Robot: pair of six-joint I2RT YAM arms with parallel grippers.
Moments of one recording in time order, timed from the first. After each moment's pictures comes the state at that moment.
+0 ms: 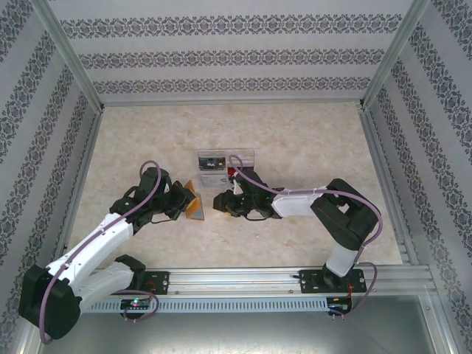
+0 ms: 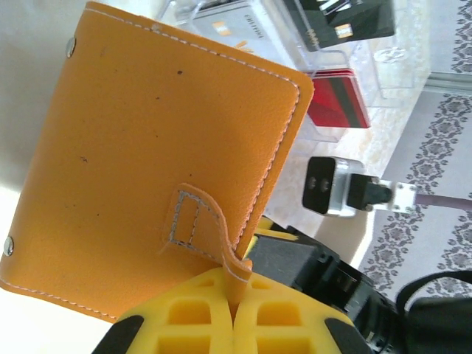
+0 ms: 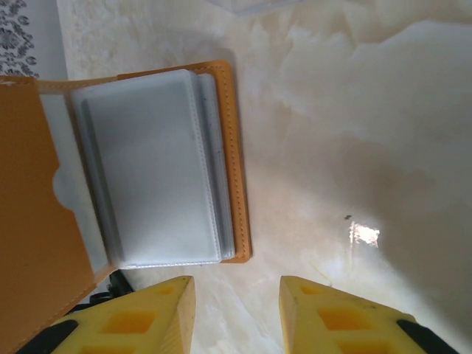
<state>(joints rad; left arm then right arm) -0.41 0.97 0.63 -0.41 0.32 -1.30 0.79 1.75 0.79 0.24 -0.49 1.07</state>
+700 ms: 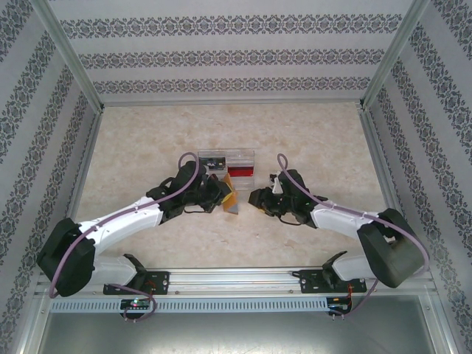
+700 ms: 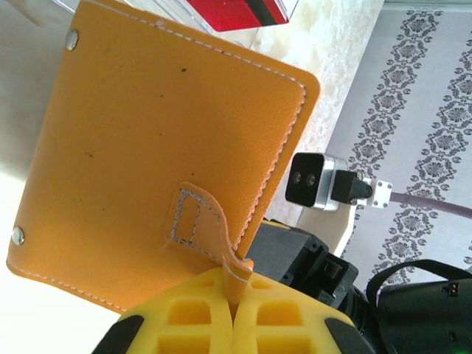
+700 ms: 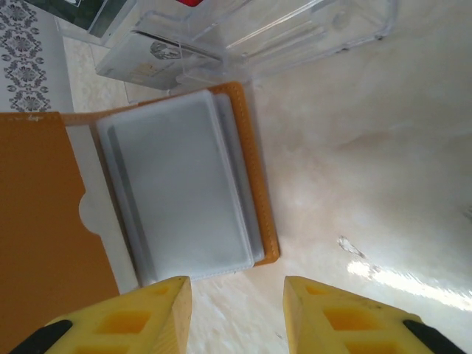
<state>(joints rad) -0.69 1.30 0.76 -0.08 0.29 -1.46 0.54 1.35 0.50 0.12 -0.50 1.01</state>
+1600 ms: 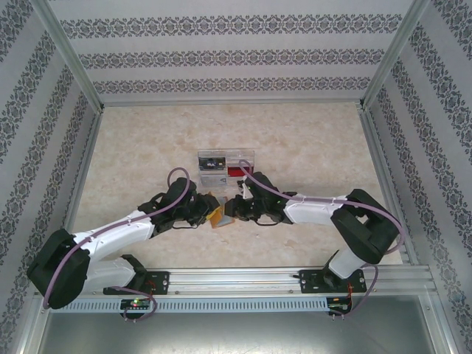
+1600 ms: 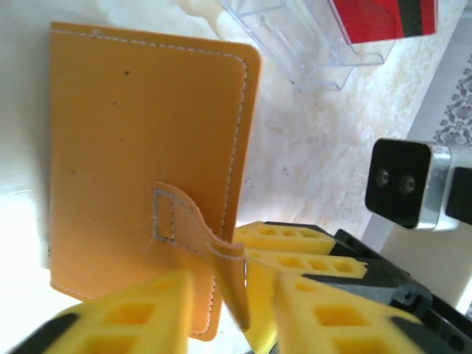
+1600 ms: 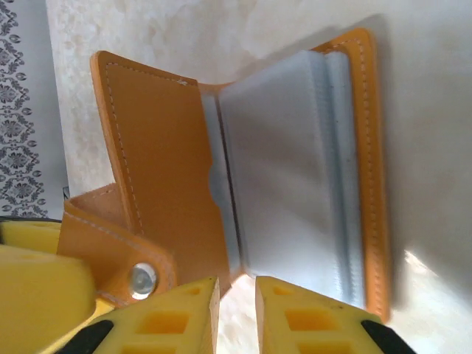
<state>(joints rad) -0.65 1.18 0.54 -0.11 0.26 -1.38 0.80 1.60 0.71 0.12 -0.47 0.99</state>
